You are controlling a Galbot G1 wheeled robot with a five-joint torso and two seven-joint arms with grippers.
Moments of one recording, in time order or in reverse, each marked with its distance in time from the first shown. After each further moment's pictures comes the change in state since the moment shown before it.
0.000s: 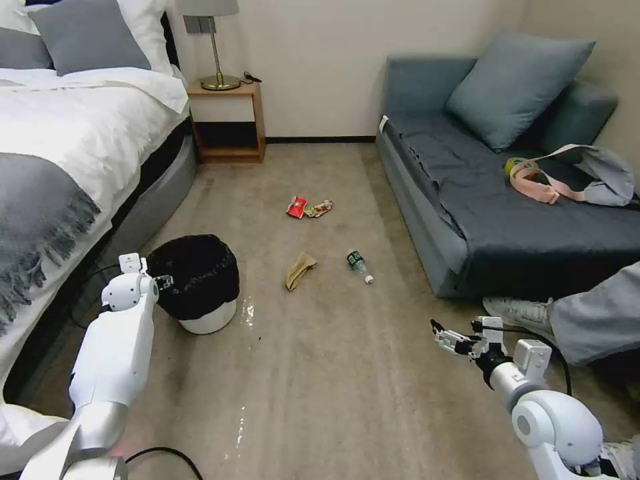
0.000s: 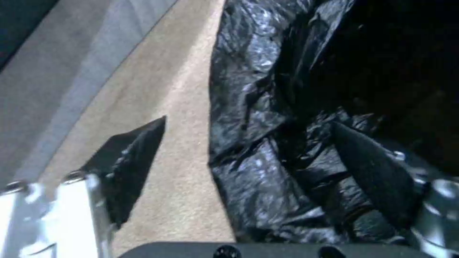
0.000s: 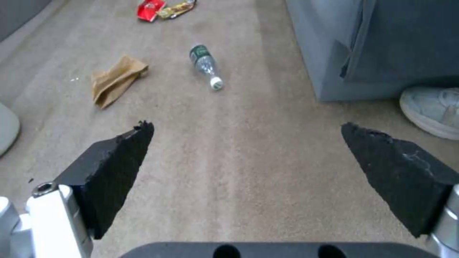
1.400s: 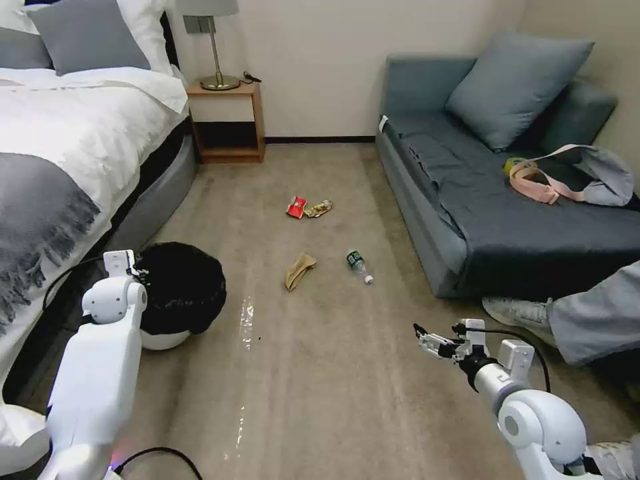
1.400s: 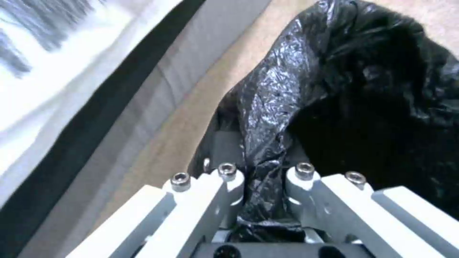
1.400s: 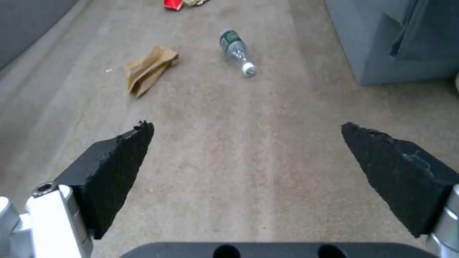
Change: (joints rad) left arm 0.266 0.028 -0.084 -0.502 0.030 0.007 0.013; right arm 0.002 0.019 -0.058 0.018 0.050 -0.040 0.016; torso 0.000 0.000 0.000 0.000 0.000
